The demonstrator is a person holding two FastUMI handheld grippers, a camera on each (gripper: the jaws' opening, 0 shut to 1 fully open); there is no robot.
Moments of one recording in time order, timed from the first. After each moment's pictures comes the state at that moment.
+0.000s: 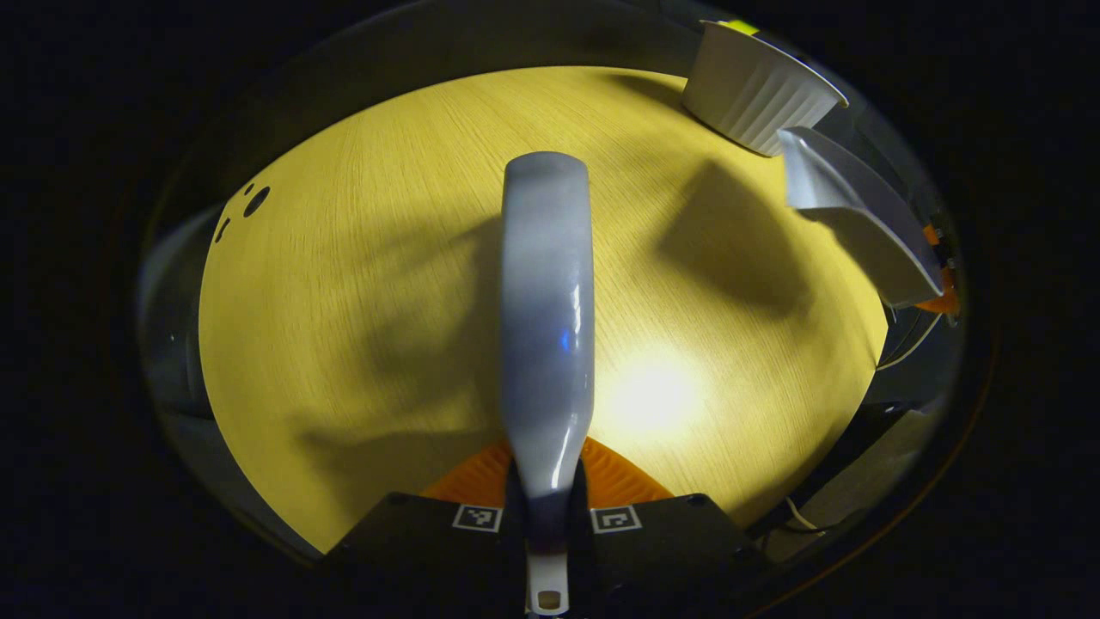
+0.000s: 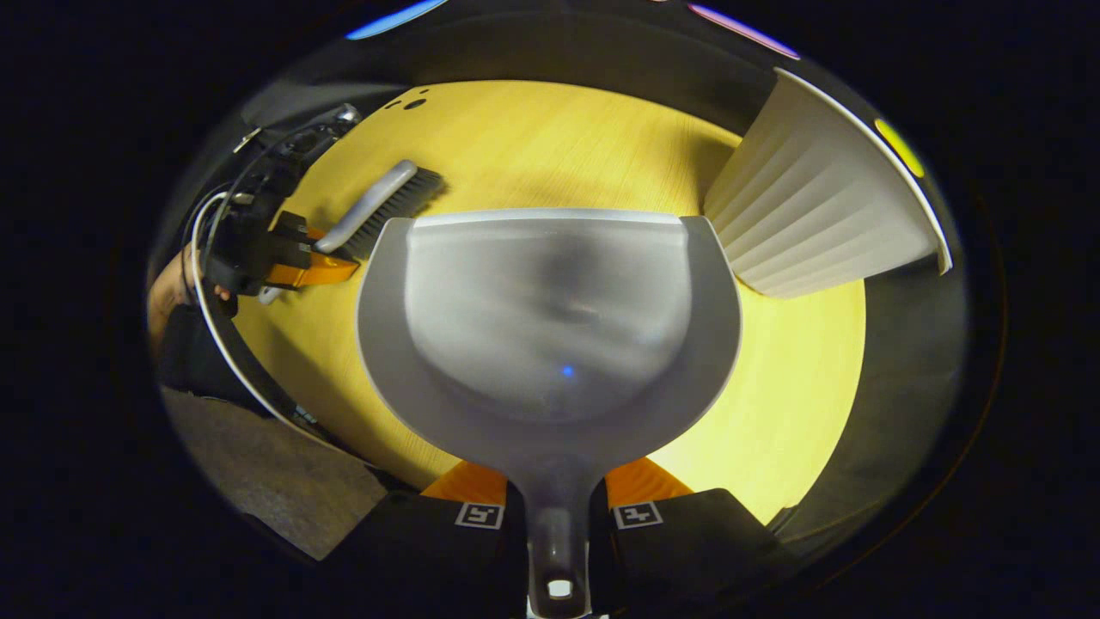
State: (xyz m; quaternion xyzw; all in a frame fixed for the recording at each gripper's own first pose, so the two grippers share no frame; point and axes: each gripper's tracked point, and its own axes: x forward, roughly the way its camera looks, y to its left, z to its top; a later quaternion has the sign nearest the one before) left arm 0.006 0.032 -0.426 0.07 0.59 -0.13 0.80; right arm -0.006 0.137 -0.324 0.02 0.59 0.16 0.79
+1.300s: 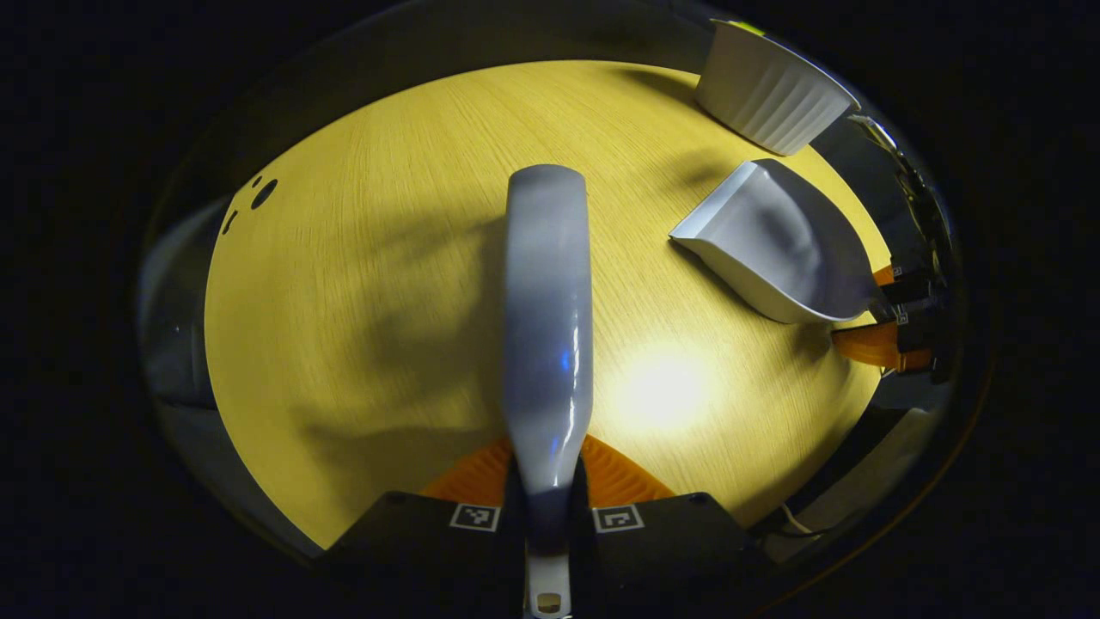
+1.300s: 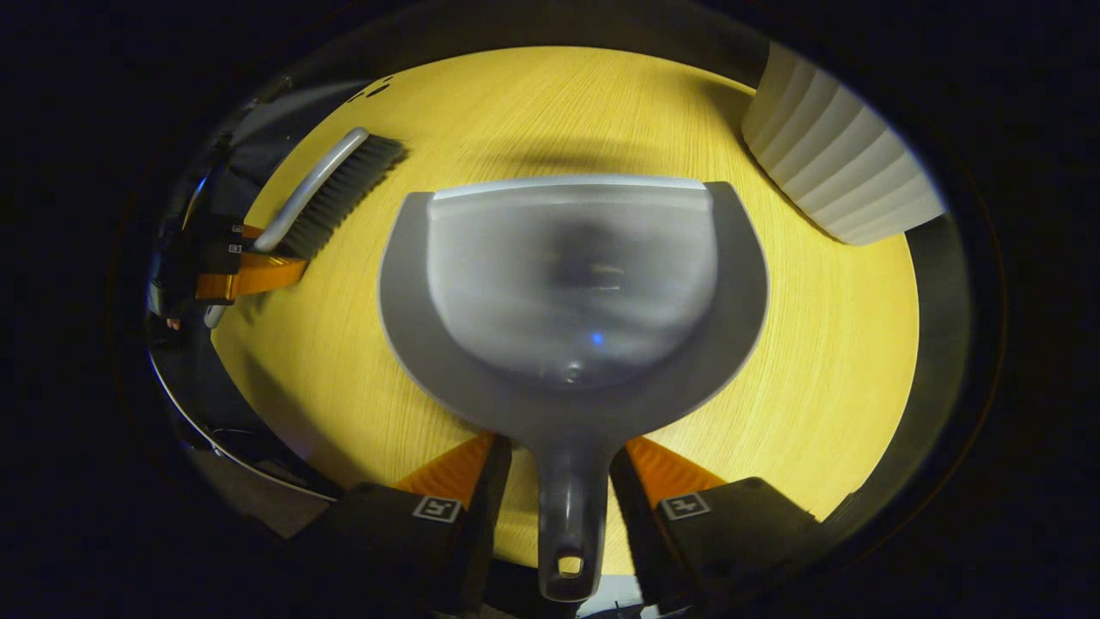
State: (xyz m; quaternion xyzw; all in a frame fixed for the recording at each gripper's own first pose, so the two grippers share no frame) left arm 0.003 0.031 -0.419 0.07 0.61 -0.11 0.78; right arm -0.012 0.176 -0.395 0.07 0.61 0.16 0.77
